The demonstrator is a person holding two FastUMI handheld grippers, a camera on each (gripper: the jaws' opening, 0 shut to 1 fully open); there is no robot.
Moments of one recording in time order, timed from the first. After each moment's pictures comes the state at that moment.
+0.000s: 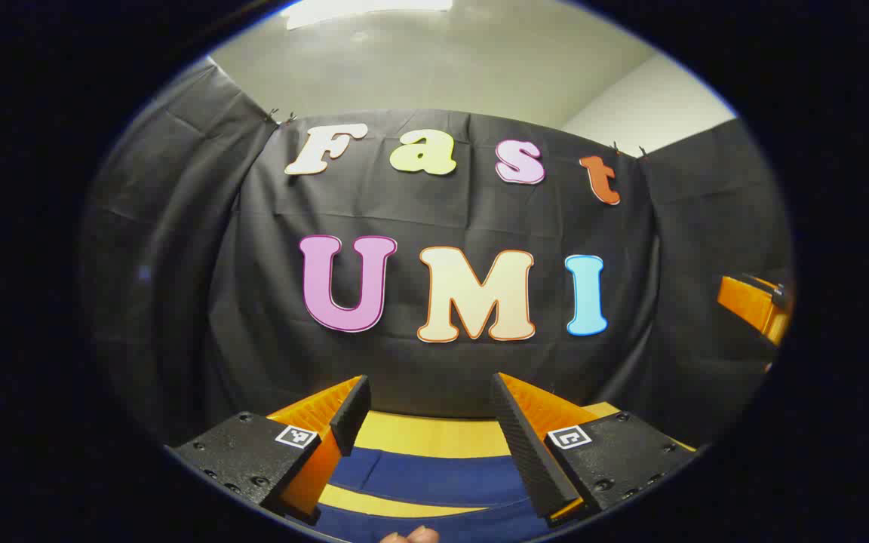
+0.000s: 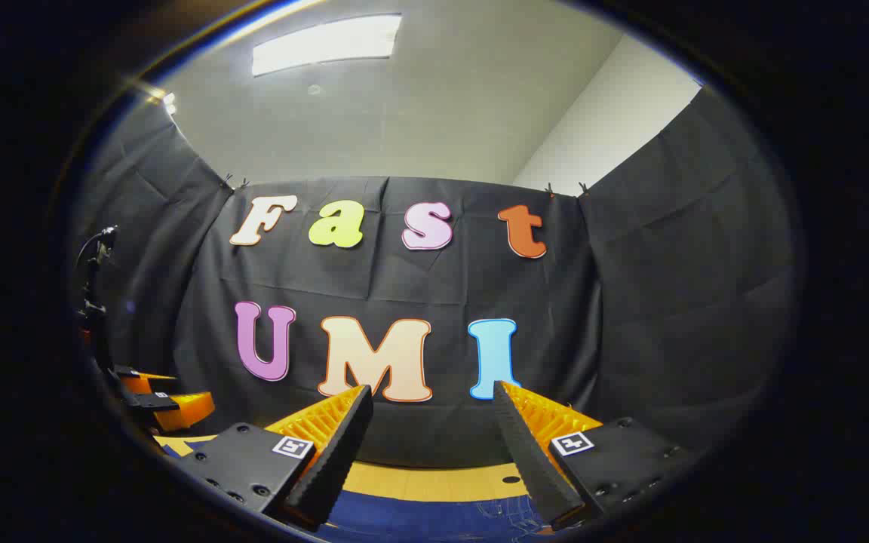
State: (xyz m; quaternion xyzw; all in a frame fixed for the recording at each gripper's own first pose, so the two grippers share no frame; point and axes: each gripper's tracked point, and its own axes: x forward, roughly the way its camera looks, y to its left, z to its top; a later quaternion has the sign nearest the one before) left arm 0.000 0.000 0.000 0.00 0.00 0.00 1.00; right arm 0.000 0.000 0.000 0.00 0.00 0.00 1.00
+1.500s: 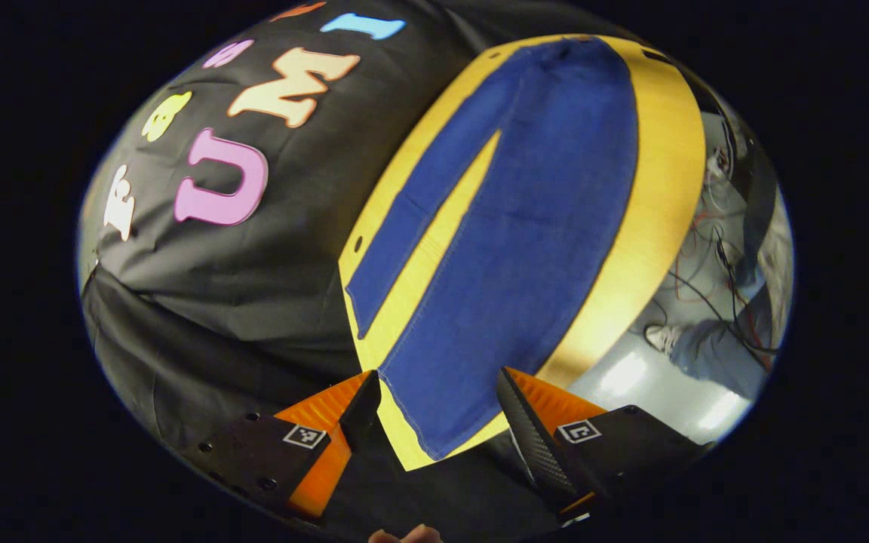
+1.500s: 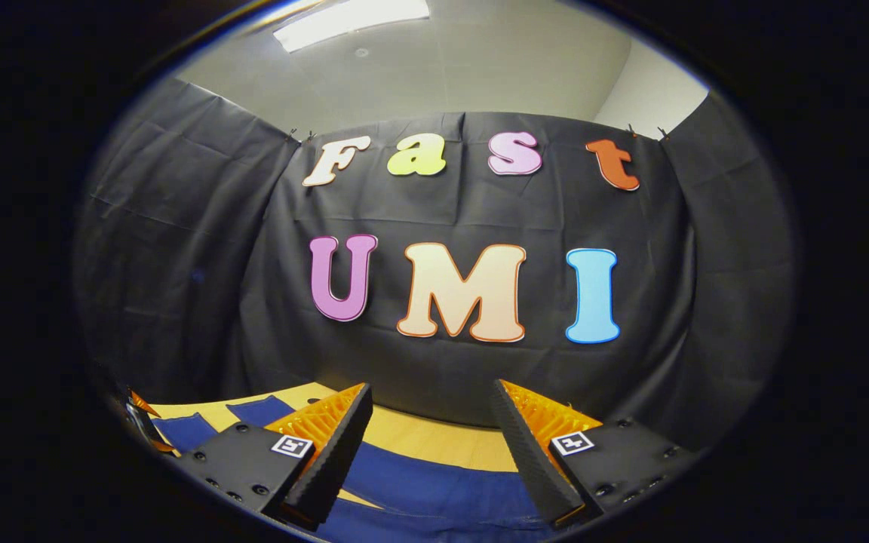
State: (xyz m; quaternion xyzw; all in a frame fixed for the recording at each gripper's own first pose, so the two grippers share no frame) left arm -0.173 0.218 -0.302 0.51 0.40 -0.11 0.75; right arm 0.022 0.098 -0.135 0.00 0.12 0.14 0.98
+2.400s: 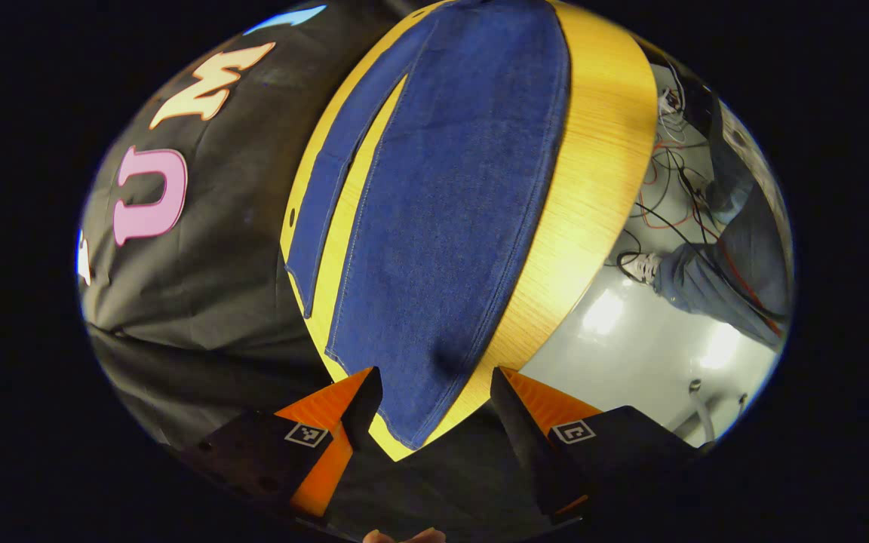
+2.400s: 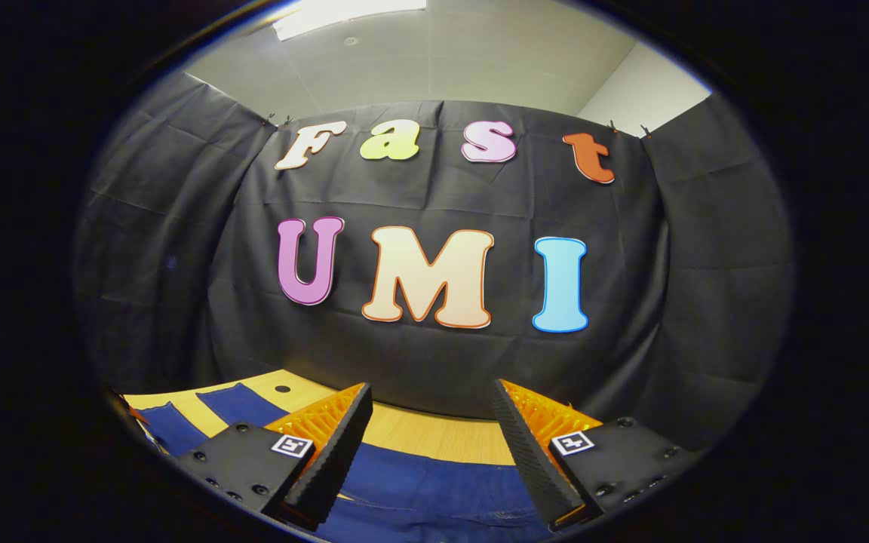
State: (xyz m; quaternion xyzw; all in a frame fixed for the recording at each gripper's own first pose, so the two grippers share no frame) left arm -0.203 0.244 -0.356 0.55 0.47 -0.17 0.67; right arm 0.033 0.059 -0.158 -0.01 0.13 0.08 0.99
